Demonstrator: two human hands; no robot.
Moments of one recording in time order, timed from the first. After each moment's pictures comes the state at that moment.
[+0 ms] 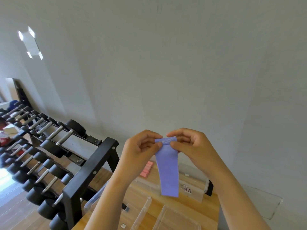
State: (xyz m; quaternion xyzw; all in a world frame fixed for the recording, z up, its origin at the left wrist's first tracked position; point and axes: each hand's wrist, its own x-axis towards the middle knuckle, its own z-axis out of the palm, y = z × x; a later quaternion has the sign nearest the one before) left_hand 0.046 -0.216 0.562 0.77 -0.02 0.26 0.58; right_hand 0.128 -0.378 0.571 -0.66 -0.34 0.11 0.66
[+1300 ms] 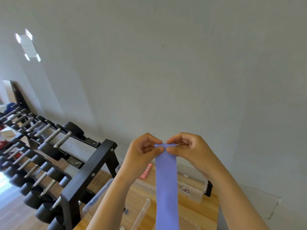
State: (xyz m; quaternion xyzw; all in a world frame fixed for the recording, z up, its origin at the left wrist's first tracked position) left_hand 0.065 -0.214 0.545 0.75 -0.01 0.23 0.62; right_hand 0.134 -0.380 0.564 -0.70 -0.30 0.13 0.64
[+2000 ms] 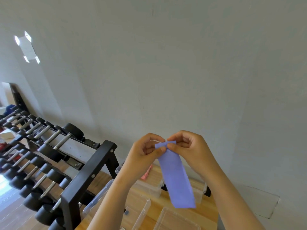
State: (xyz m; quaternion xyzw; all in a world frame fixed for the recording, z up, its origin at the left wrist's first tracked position) left_hand 0.063 -0.219 0.548 0.76 -0.04 0.21 0.62; right_hand 0.133 -0.376 0.559 -0.69 -0.31 0.05 0.65
